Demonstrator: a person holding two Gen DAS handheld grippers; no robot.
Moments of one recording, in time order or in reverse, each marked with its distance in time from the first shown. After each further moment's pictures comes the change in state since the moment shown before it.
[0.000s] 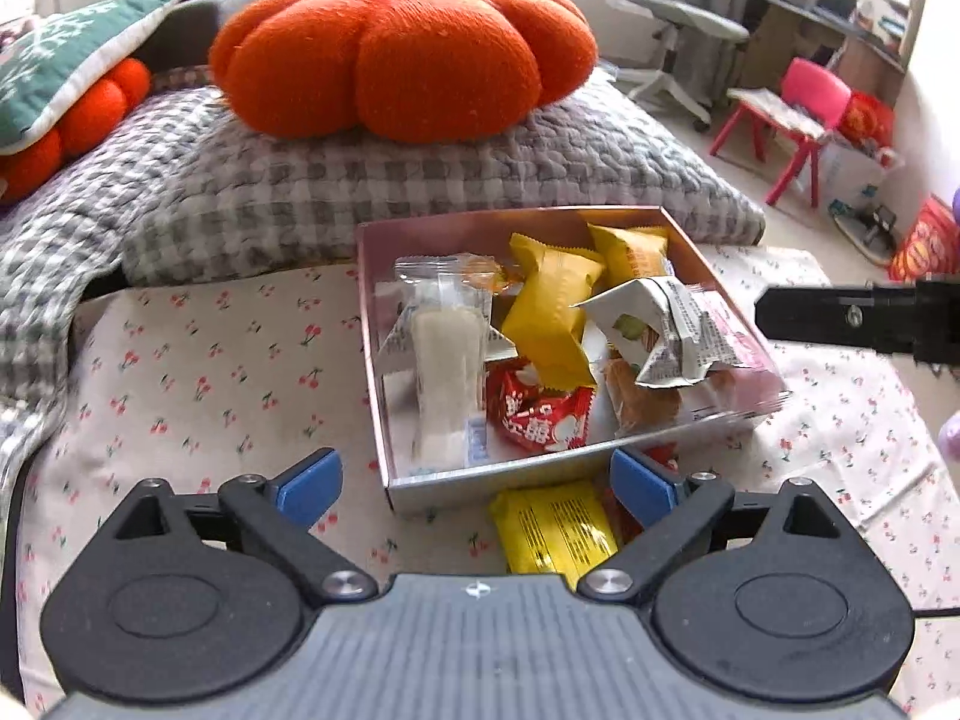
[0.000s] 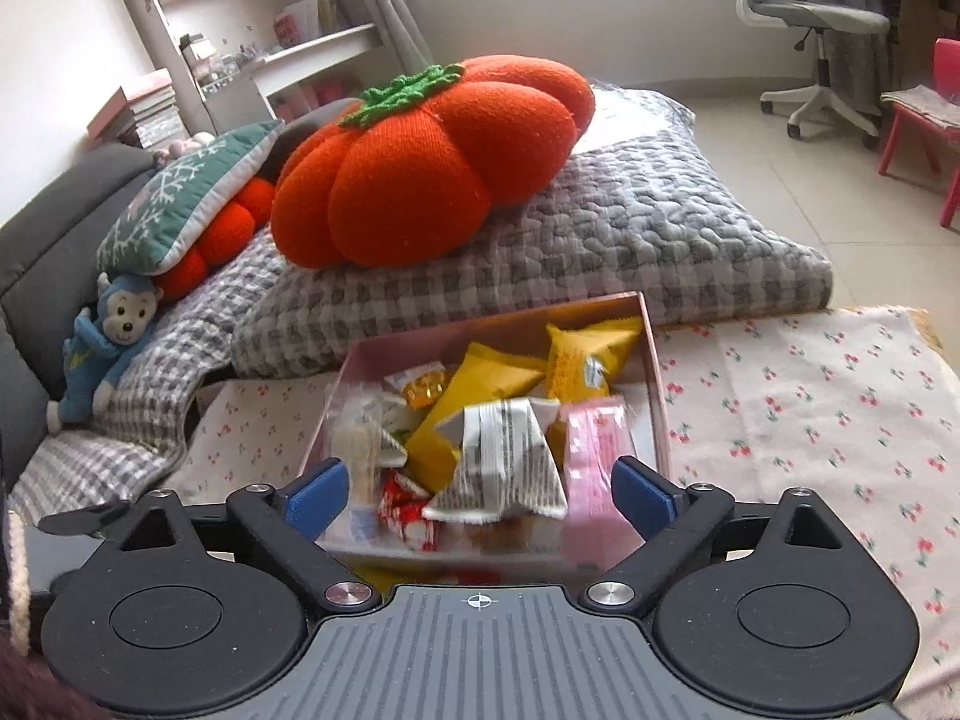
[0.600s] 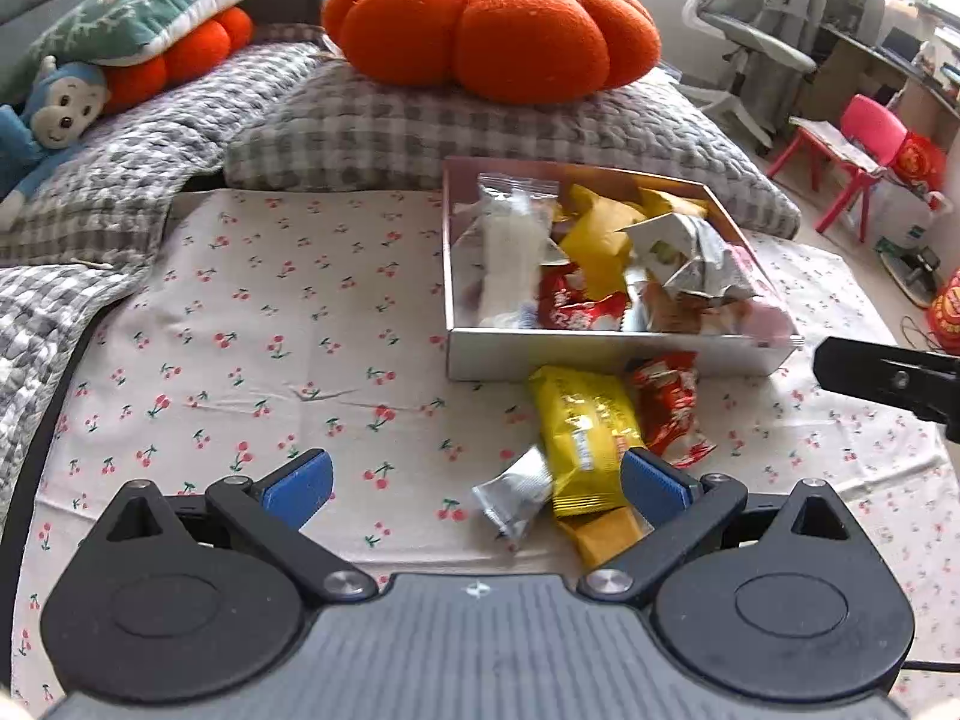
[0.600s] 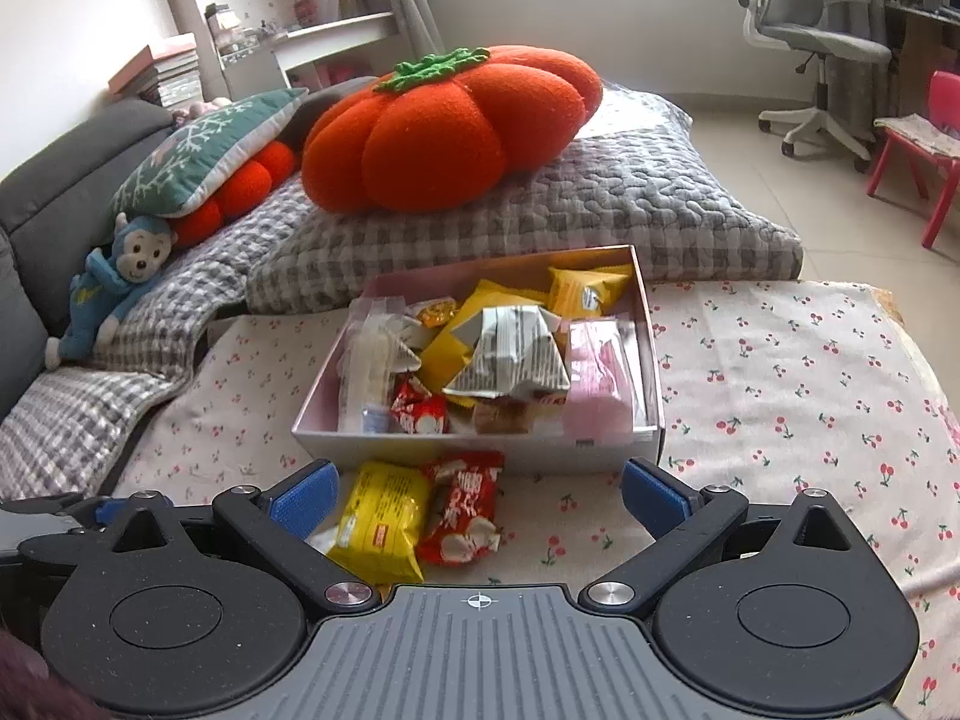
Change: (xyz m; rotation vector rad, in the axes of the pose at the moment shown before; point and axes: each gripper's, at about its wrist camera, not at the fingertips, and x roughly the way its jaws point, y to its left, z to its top) left arm -0.029 0.001 -0.061 -0.135 -0.020 0.103; right arm -0.037 0.020 -0.058 -0.081 -0.011 -0.042
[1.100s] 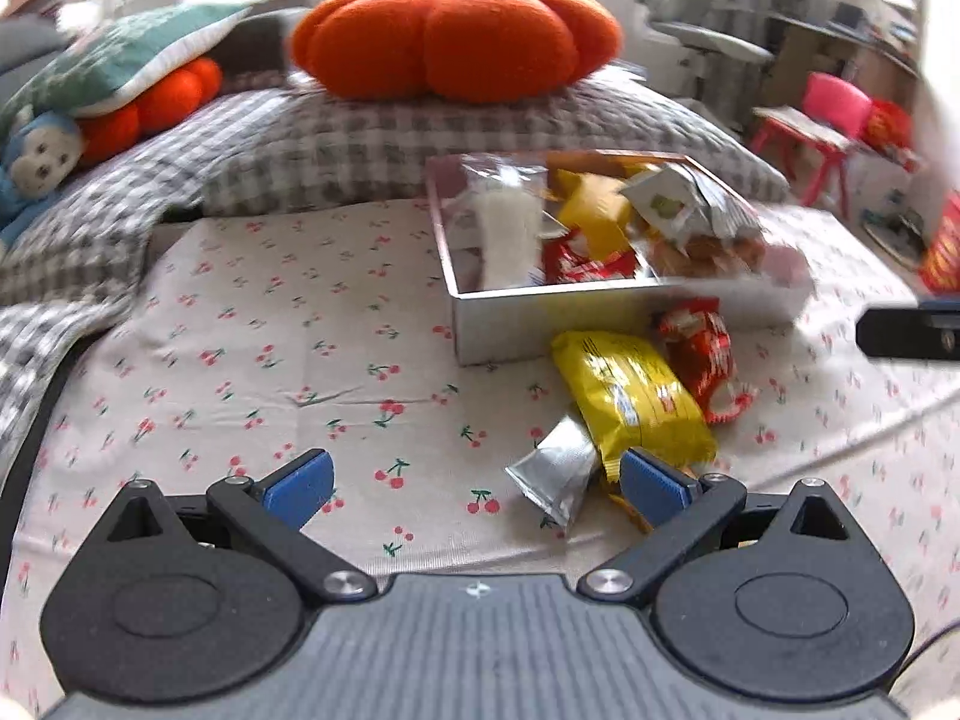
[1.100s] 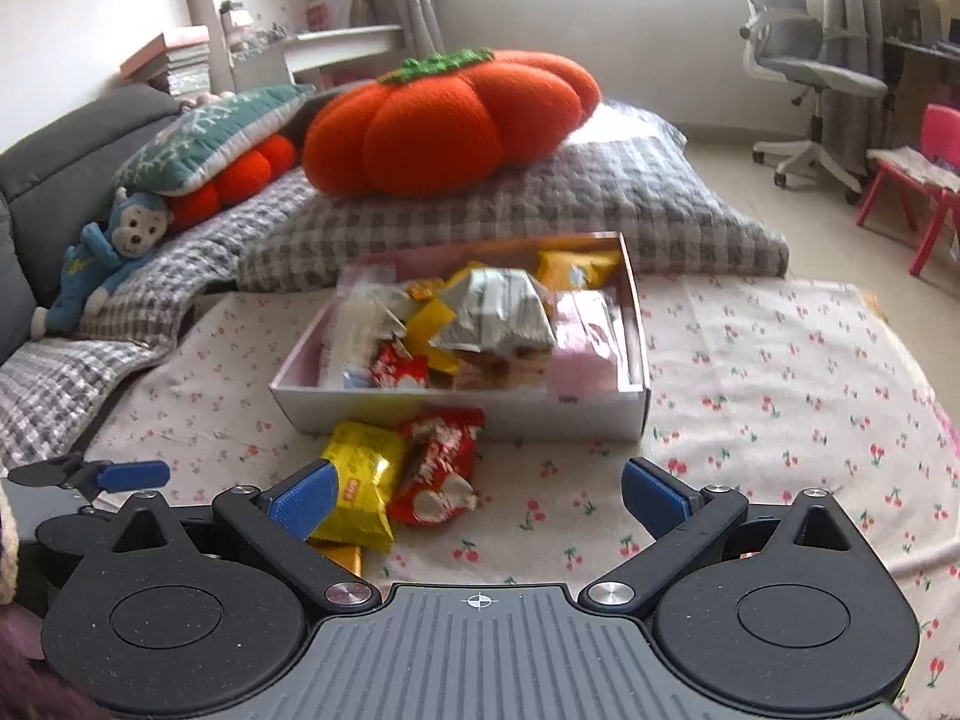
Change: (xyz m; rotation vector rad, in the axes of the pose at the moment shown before) left arm 0.024 0.007 -0.038 0.166 -0.107 -0.016; right arm 0.005 -0.002 -0.040 -0.047 -0.049 -0.037
